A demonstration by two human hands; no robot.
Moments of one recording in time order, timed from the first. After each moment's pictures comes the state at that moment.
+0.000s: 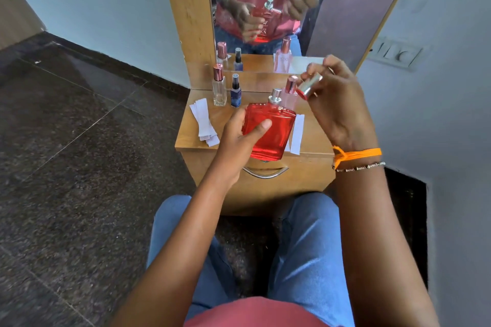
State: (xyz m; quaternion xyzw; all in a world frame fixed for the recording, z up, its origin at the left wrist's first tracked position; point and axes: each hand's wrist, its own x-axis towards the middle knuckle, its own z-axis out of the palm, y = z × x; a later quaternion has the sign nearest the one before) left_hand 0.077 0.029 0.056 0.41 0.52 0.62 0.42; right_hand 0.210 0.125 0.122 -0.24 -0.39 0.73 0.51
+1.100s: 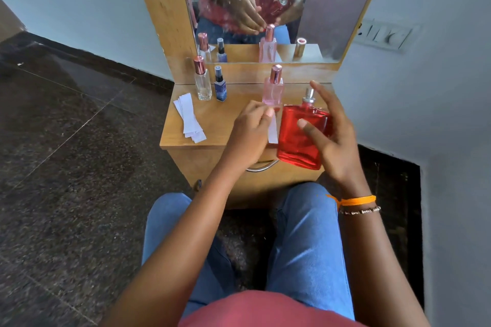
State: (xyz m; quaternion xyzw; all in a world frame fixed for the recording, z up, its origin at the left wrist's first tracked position) left_hand 0.107 0.058 0.052 0.56 0.64 0.45 0.26; right_hand 0.265 0.086 0.051 -0.36 -0.70 0.39 0.47
